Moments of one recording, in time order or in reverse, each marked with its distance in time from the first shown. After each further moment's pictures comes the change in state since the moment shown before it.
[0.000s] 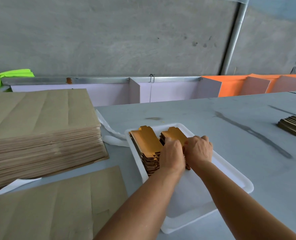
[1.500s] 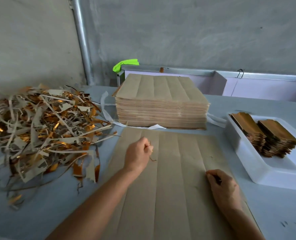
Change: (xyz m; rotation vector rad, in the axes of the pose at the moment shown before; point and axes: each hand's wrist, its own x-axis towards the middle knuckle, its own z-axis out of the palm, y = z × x) left_hand -0.296 -0.221 -0.213 -0.049 0.463 -0.420; right_hand -0.296 -0.105 -0.006 0.810 -0.242 -0.253
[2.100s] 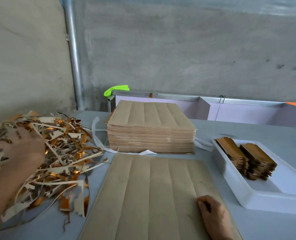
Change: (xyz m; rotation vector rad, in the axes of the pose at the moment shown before) left_hand 0.084 -0.091 -0.225 1.003 0.095 -0.522; right_hand 0.001 -0.006 -0.002 -0.001 -0.016 0.019
